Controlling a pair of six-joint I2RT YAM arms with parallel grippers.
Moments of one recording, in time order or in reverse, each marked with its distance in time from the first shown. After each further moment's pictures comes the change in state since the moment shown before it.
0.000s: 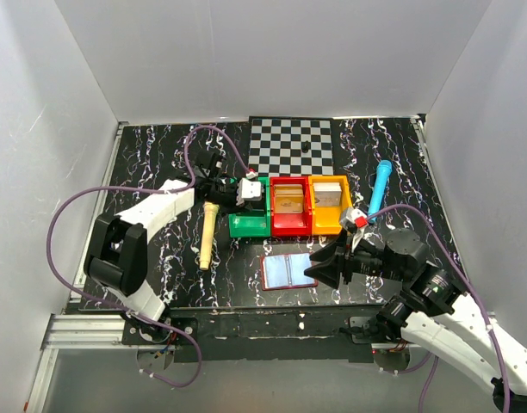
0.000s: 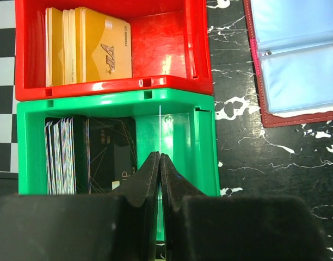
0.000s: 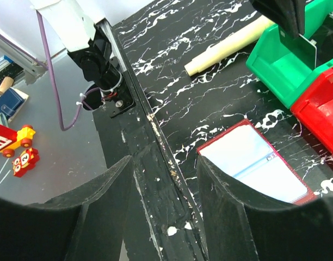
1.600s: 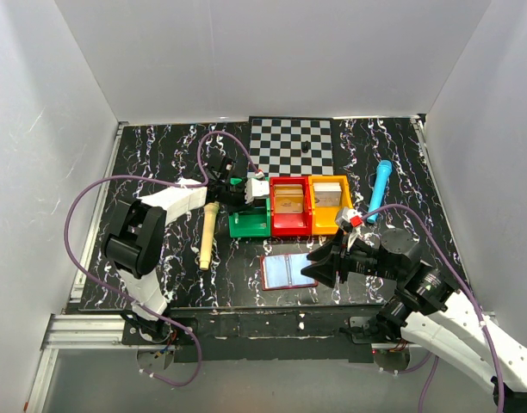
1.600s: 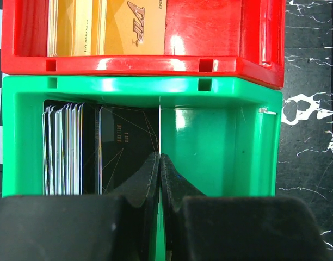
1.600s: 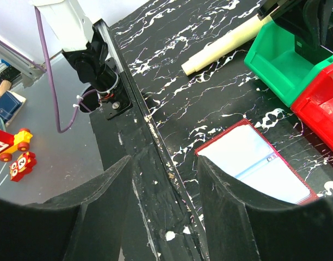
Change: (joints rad) left arm -0.020 0.176 0.008 0.187 -0.134 -0.086; right arm 0.000 0.020 -0.056 0.065 0.007 0.021
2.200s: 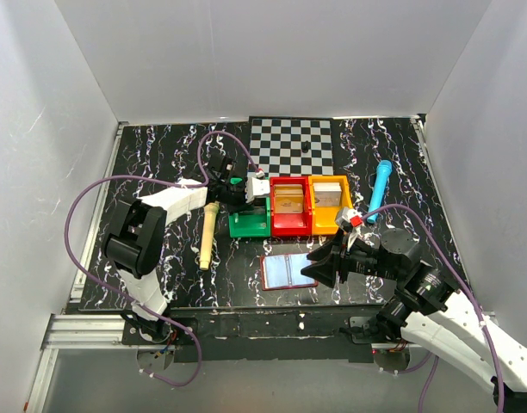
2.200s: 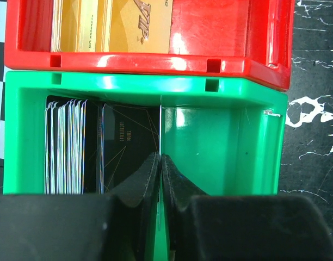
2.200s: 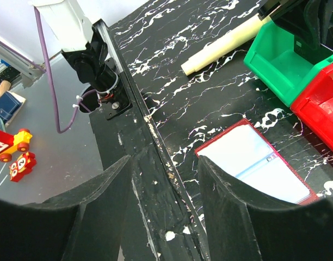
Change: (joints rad) left arm -0.002 0.001 0.000 0.012 -0.019 -0.029; right arm 0.000 0.000 0.000 0.000 0.001 0.000
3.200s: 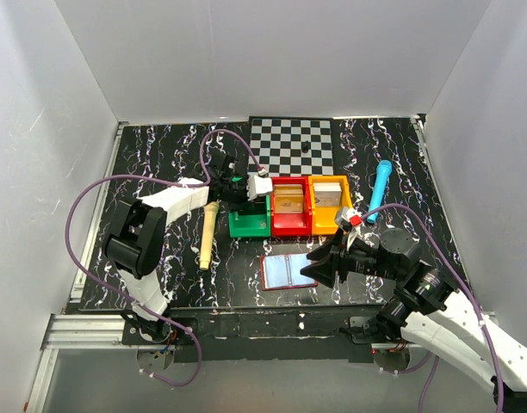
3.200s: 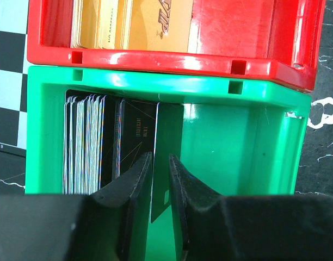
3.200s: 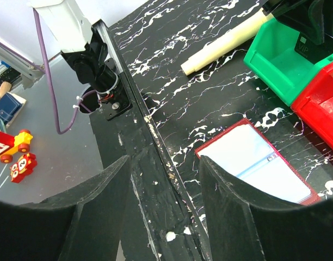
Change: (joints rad) left arm -0.018 -0.001 0.021 0.003 -0.084 -0.015; right arm 0.000 0.003 -0.002 0.004 0.003 0.007
